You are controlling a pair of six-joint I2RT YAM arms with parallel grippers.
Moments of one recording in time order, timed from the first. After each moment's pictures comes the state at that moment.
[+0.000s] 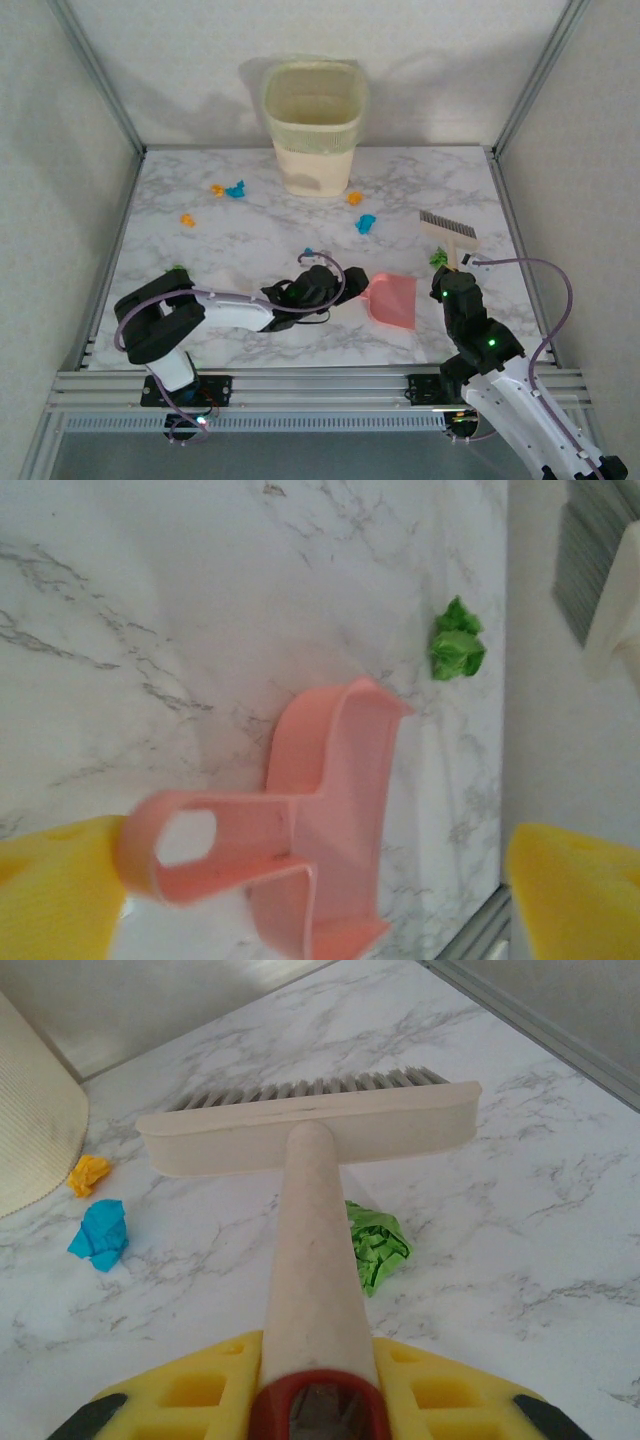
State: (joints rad) left arm -1.03 1.66 0.75 0.34 -0.13 -1.26; right arm 0.51 0.44 0.44 -0.57 0.58 0.64
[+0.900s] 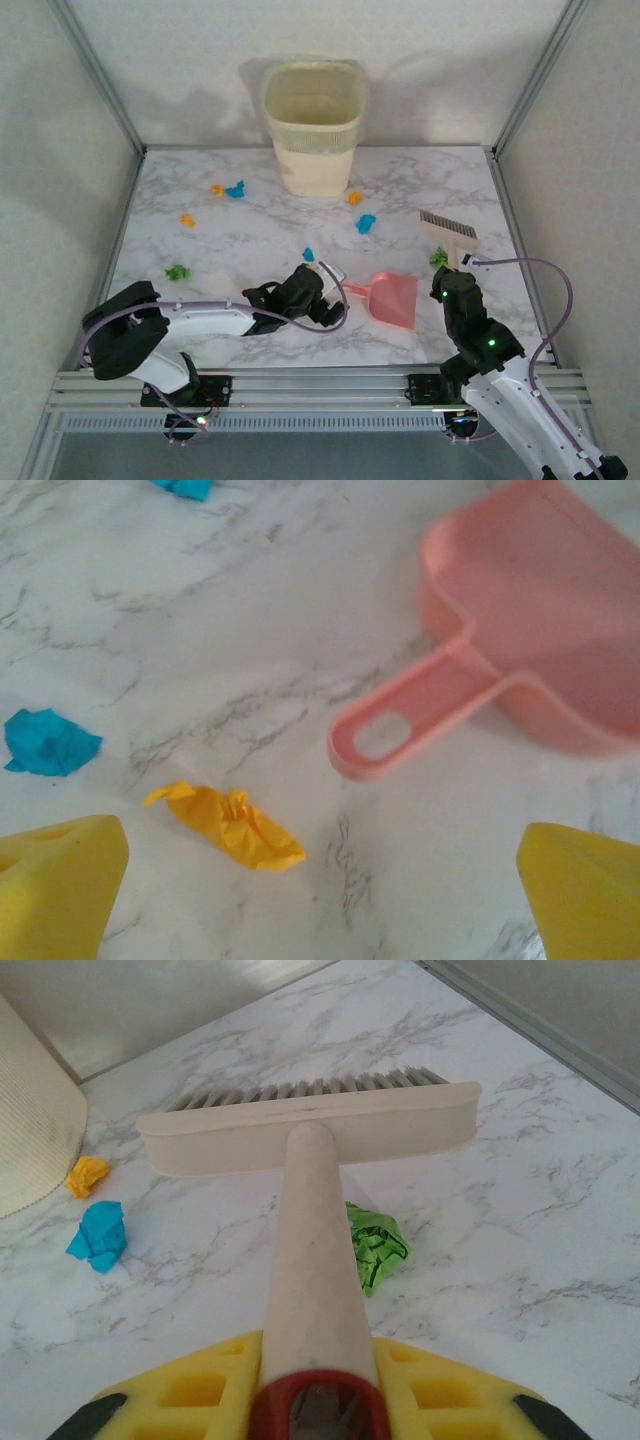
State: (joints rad) left arm -1.02 1.49 0.67 0.13 -0.22 -0.07; right arm 0.51 0.44 0.44 -0.57 0.58 0.64
